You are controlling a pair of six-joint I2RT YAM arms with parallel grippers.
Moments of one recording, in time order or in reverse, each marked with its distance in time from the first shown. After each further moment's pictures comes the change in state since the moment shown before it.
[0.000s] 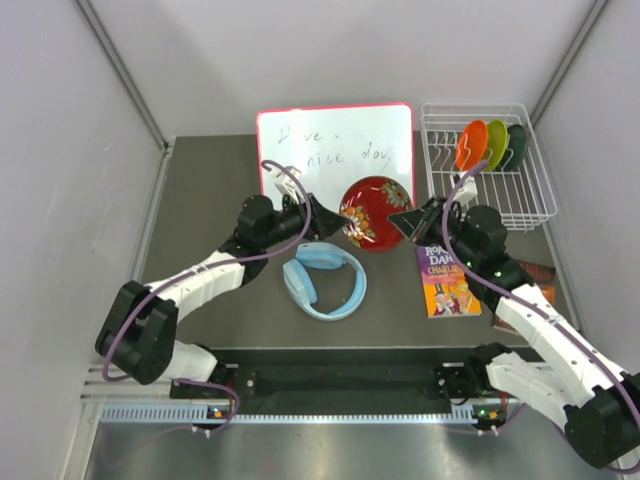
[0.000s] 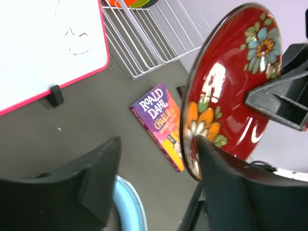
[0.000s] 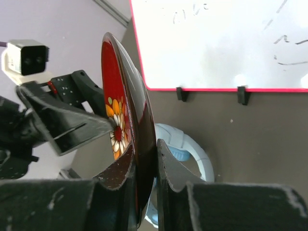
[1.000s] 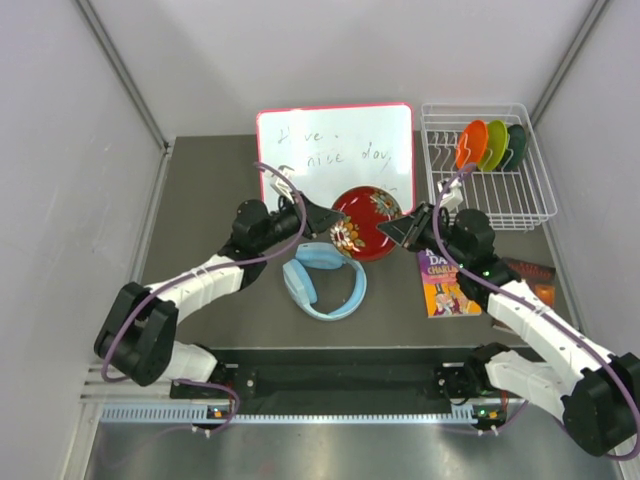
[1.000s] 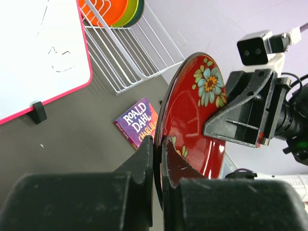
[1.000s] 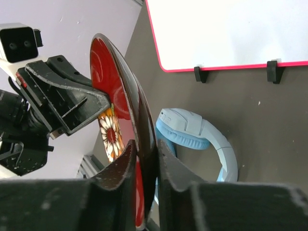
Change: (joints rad) left arm 0.002 0.012 -0.040 0.174 0.012 -0.086; right arm 0.020 0.067 -0.078 0.138 -0.092 0.124
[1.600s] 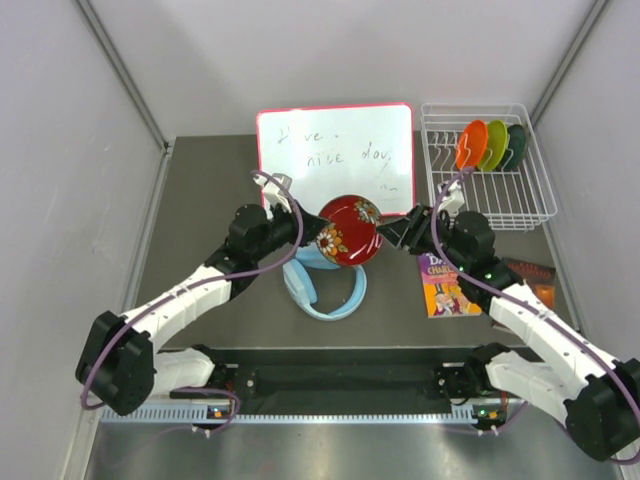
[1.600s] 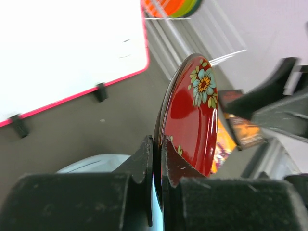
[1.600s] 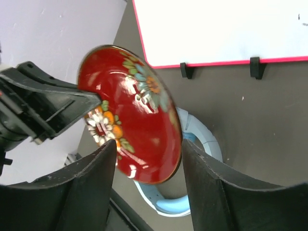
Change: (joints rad) left arm -0.037 -0.182 -0.003 -0.340 -0.219 0.229; right arm 0.014 -0.021 0.001 -0.069 0.047 -0.059
